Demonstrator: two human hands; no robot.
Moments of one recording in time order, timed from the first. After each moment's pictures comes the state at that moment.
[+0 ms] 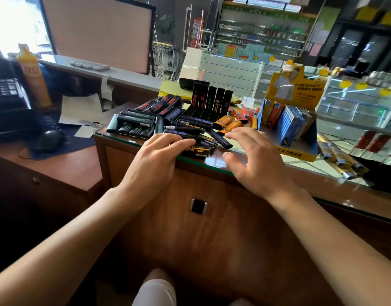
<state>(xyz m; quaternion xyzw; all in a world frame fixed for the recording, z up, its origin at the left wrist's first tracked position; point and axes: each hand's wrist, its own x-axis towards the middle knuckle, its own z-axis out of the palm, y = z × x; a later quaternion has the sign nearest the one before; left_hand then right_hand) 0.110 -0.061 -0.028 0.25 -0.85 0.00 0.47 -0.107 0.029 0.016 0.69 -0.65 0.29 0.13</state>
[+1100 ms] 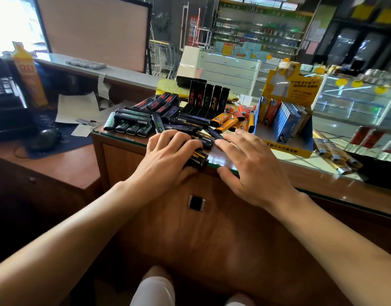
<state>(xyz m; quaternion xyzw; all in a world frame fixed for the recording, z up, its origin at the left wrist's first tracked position) 0.096 -0.061 -0.033 0.26 -0.89 0.08 0.36 -0.103 0.046 0.006 0.73 -0.64 0.13 0.22</state>
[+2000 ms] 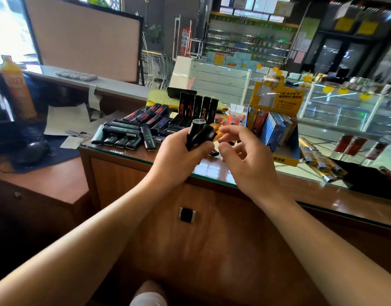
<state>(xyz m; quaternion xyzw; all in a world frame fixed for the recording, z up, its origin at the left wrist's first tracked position) 0.049 -0.041 0.020 0.26 -0.76 -0.34 0.49 -0.094 0.041 0.033 0.63 -0.58 0.51 0.00</state>
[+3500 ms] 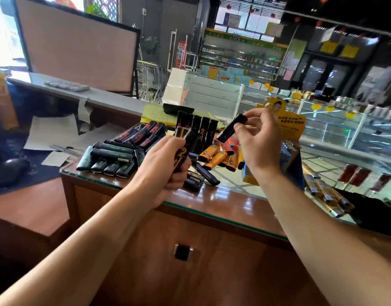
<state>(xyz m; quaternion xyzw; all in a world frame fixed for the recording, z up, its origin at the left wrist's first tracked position) 0.052 -0.078 0.043 0.24 -0.50 -0.71 0.45 -0.147 -0.058 0.075 0.52 -0.58 0.62 0.11</state>
